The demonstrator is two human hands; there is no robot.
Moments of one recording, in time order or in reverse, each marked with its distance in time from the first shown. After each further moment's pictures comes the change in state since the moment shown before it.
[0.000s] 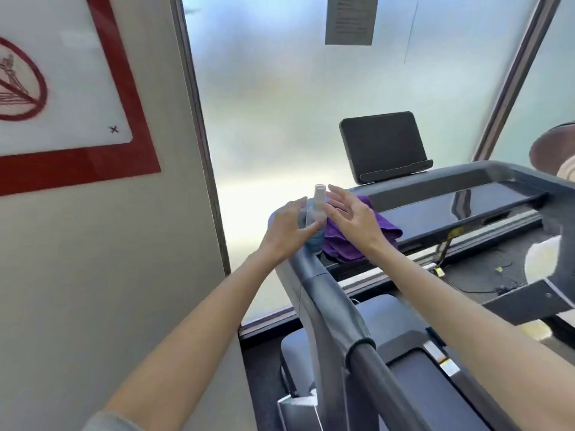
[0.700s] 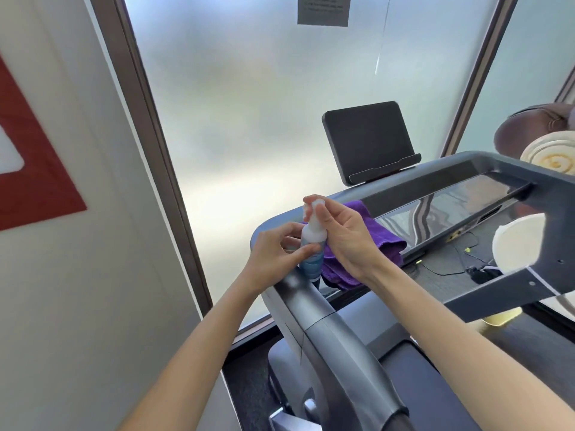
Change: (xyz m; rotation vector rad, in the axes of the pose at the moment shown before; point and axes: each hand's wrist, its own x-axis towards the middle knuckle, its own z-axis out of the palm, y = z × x) left_hand 0.035 -0.049 0.014 -0.410 -0.146 0.063; right_hand 0.035 0.013 0.023 0.648 -0.047 0.113
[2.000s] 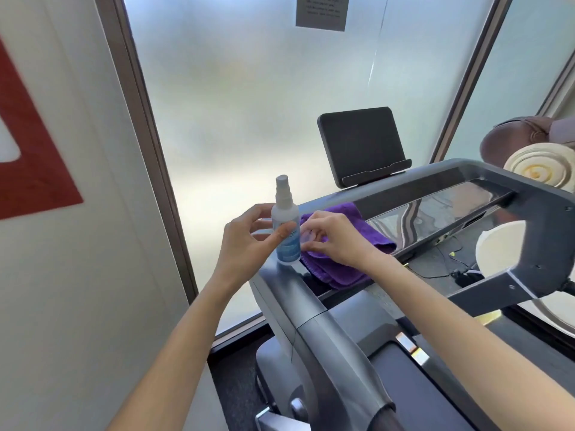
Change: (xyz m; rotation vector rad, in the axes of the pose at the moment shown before) left_hand -0.013 0.026 -0.024 -0.122 0.227 0.005; right_hand 0.010 -0.008 -0.022 -1.151 -0.207 -0.096
